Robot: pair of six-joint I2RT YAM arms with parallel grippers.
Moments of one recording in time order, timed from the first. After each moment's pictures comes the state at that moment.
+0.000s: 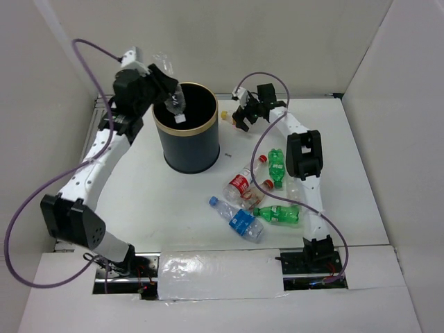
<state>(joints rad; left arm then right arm) -0.23 1.48 1.53 -0.15 0.00 -0.58 0.21 2.53 2.19 -0.38 -0.53 -0.71</state>
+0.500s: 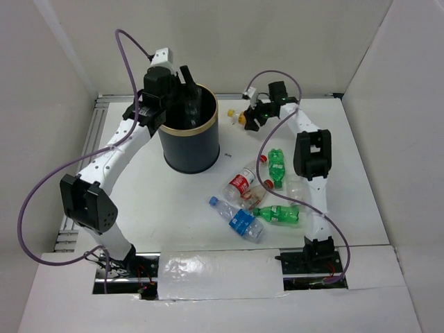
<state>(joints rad) -0.37 1.67 1.66 -0.26 -0.18 -0.44 0.17 2.48 2.15 -0.56 -0.63 -0.75</state>
